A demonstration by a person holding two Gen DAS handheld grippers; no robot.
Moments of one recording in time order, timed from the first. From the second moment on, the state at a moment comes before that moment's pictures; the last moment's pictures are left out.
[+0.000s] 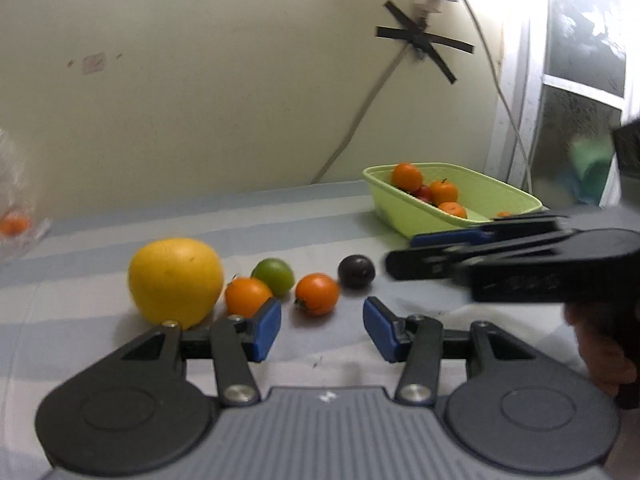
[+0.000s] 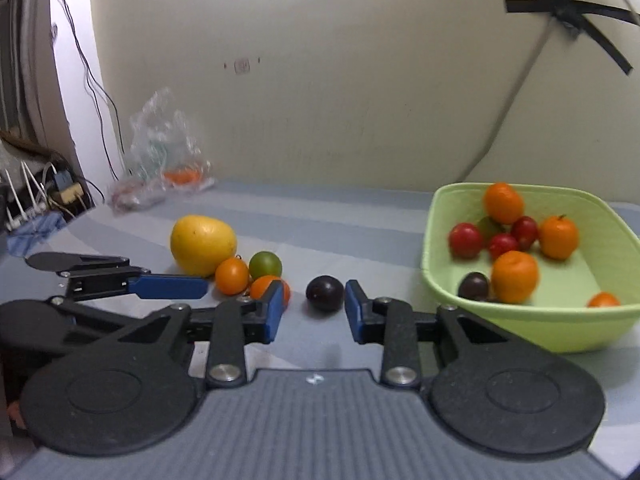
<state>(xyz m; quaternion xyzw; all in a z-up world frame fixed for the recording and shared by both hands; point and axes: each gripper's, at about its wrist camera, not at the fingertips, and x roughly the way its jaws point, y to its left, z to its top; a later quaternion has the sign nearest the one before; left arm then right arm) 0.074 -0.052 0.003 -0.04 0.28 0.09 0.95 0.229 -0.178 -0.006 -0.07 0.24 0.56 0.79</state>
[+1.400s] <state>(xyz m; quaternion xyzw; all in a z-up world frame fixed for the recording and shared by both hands) 0.097 -0.087 0.029 -0.09 0.28 -0.05 0.95 0.217 -0.280 -0.004 -0.05 0.20 0.49 0.85</state>
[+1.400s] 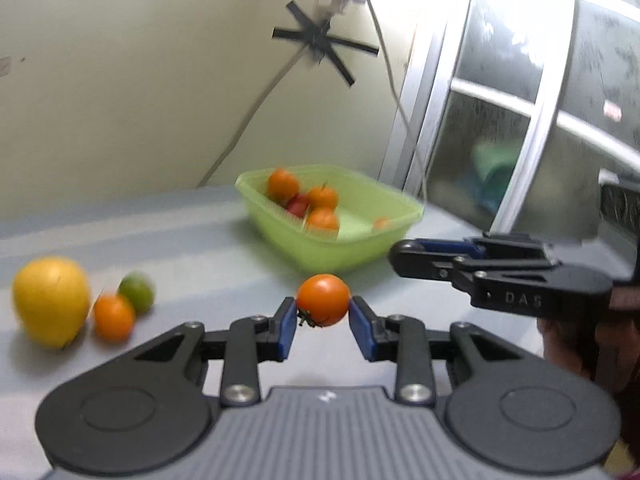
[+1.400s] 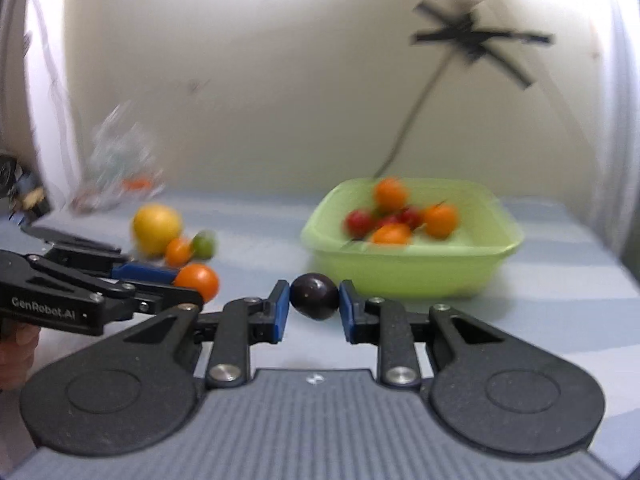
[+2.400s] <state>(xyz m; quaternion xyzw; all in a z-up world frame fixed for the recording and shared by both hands) 0.233 -0.123 0.020 -0.11 0.31 -0.01 0.94 0.323 -0.283 -0.008 -0.02 0.20 0.39 0.90</state>
